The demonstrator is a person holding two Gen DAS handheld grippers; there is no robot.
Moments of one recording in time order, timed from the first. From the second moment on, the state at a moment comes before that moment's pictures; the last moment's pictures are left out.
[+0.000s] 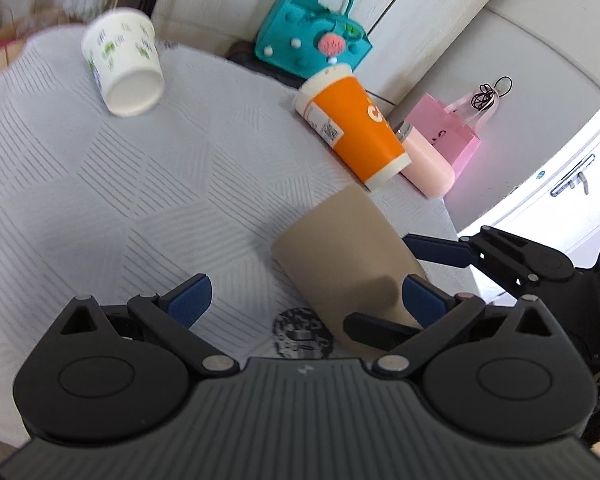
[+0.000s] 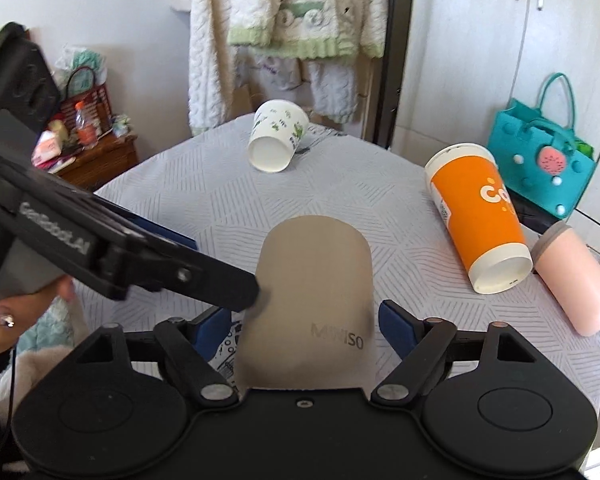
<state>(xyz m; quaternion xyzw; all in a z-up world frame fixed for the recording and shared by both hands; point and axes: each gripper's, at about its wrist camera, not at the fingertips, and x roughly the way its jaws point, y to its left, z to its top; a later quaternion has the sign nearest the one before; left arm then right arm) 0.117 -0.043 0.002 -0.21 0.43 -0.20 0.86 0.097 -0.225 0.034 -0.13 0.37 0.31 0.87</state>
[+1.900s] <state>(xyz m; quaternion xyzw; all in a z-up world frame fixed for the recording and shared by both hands) 0.144 -0.044 0.018 -0.16 0.30 -0.24 0.91 0.146 -0.220 0.021 -0.06 0.30 0.32 0.89</state>
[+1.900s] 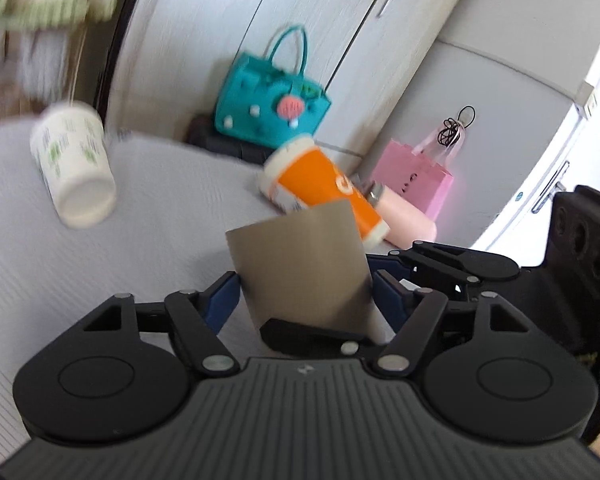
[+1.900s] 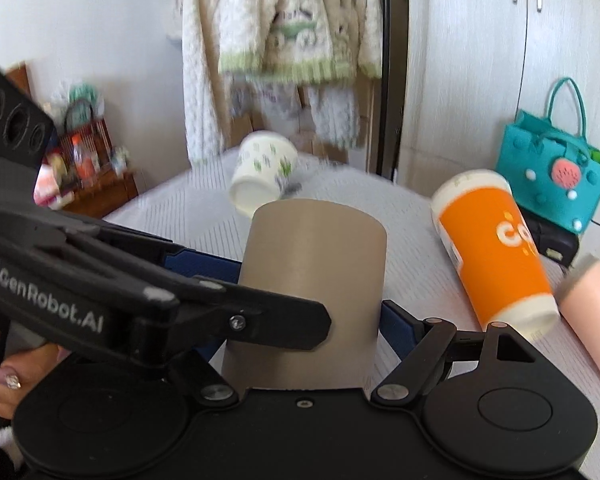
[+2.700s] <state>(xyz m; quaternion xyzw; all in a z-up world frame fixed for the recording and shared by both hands) 0.146 -0.052 0.022 -0.05 0.22 -0.24 0.95 0.159 -0.211 0.004 -0.08 0.20 0.32 0.92</state>
